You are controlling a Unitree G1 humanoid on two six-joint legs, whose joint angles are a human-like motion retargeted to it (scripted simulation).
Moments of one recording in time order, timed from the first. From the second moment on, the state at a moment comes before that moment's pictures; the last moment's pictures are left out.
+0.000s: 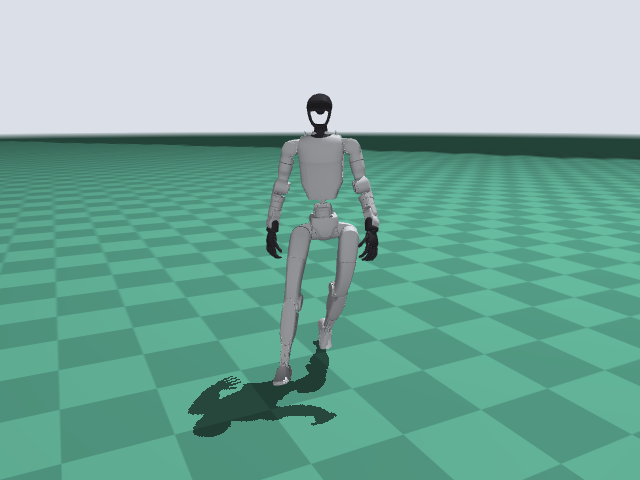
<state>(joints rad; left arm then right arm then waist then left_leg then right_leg) -0.23 0.24 0.21 1.28 0.66 -0.26 -0.14 -0.01 -0.28 0.13 1.57 -0.56 -0.18 0.08 -0.24 0.00 -0.05 0.08 -0.13 0.13 0.36 0.25 -0.26 -0.46 -0.25 -0.15 0.12 0.06 0.26</state>
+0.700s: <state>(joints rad) 0.15 0.23 0.42 1.55 0.63 -0.10 -0.12 -0.14 -0.22 0.23 1.49 -0.55 -0.23 0.05 -0.09 0.05 -0.02 -0.37 0.09 0.06 0.18 -0.10 0.11 -0.11 0.11 -0.17 0.75 0.38 0.08</state>
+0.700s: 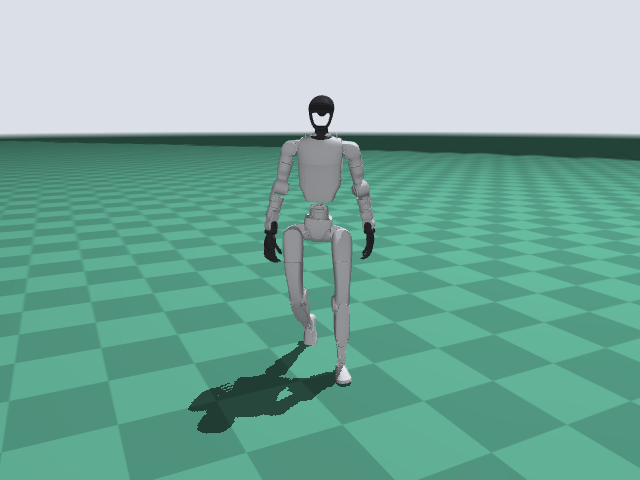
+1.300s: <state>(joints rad) -0.08 0.19 0.29 1.38 0.72 -0.21 -0.15 -0.14 -0.20 0.17 1.53 -0.53 -0.23 0.05 -0.22 -0.09 -0.03 -0.20 -0.01 0.35 0.82 0.33 -0.26 -0.27 -0.25 -0.21 0.11 -0.07 0.17</state>
